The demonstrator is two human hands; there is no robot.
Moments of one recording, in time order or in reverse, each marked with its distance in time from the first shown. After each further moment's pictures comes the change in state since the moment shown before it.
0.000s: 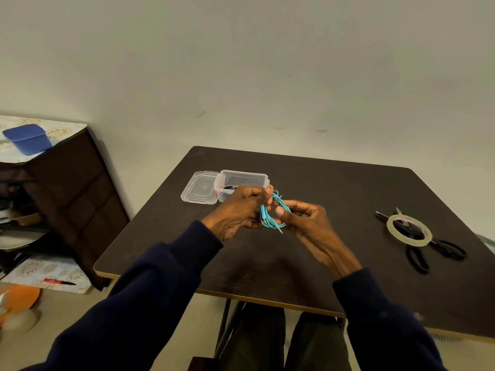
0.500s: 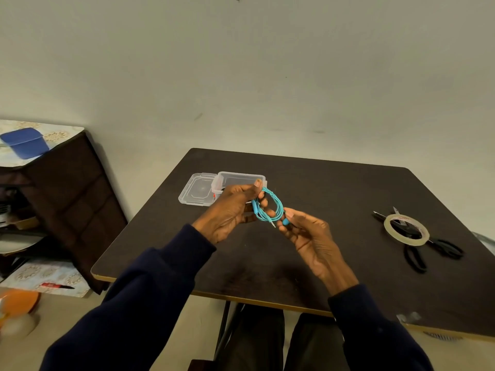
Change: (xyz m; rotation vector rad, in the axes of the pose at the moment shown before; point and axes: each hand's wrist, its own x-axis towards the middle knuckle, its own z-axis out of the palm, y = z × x) left_hand -0.006 0.003 -0.001 -0.212 0.027 0.064; right_hand -0.016 0.015 -0.004 0.347 0.184 0.074
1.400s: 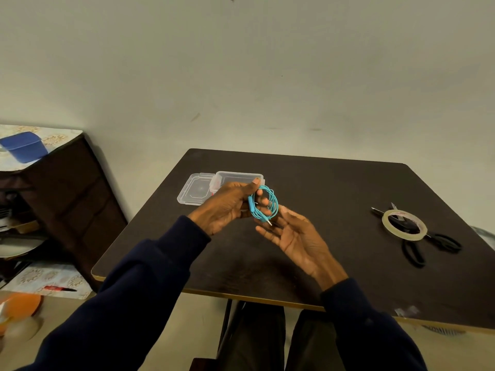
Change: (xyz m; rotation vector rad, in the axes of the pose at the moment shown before) left_hand 0.009 0.006 -0.006 0.033 -0.065 -0.081; right_hand 0.000 0.006 0.011 0.122 -0.210 0.162
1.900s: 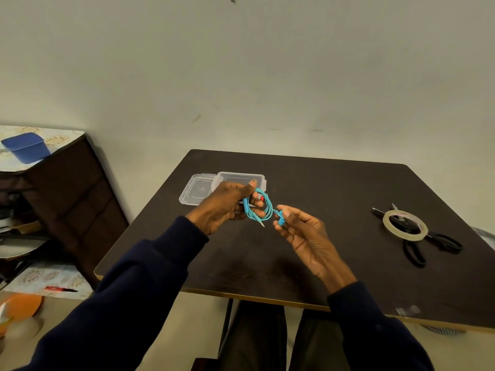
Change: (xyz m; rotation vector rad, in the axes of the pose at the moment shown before) left_hand -0.008 0.004 -0.007 0.145 0.112 -0.013; right_hand -0.004 -0.003 -0.006 -0.112 0.179 -0.123
